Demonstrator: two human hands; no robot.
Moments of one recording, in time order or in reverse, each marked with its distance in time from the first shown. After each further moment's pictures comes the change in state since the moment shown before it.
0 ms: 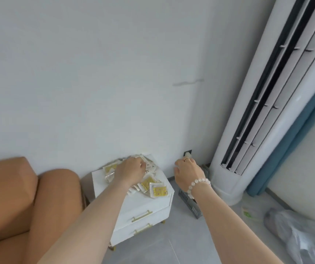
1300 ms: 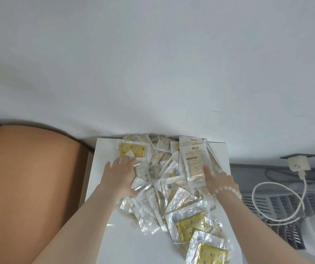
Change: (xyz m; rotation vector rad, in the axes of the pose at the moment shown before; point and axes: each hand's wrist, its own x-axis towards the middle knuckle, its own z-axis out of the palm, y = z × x) left_hand 0.326 -0.290 0.279 0.194 -0.602 -0.456; right_hand 0.461 0.024 0.402 0.007 -0.684 0.462
